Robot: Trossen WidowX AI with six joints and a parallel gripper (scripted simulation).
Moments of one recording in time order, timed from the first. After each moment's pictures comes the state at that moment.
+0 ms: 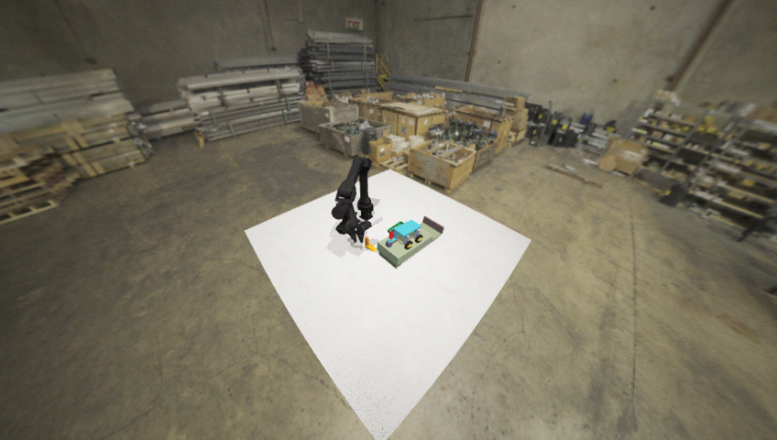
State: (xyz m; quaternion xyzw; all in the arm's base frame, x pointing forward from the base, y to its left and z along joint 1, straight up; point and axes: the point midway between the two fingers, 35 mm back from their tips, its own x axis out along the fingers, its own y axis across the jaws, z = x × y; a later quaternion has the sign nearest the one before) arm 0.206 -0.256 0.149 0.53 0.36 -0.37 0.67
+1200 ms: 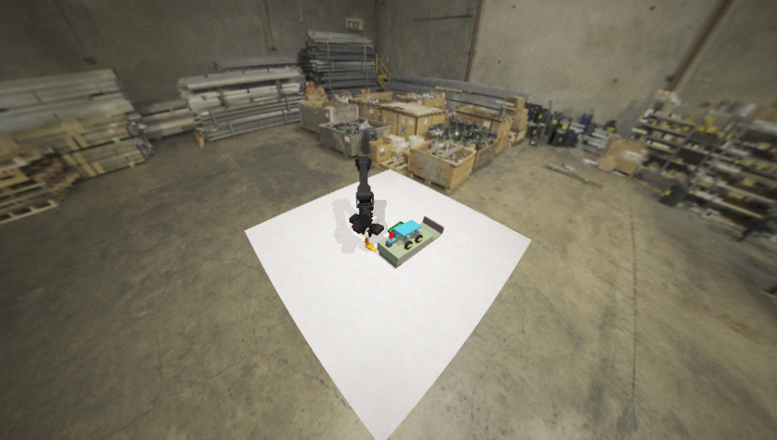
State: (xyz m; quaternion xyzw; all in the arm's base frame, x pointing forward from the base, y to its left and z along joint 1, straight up) arm 0.171 -0.159 0.091 0.47 0.52 -0.47 0.54
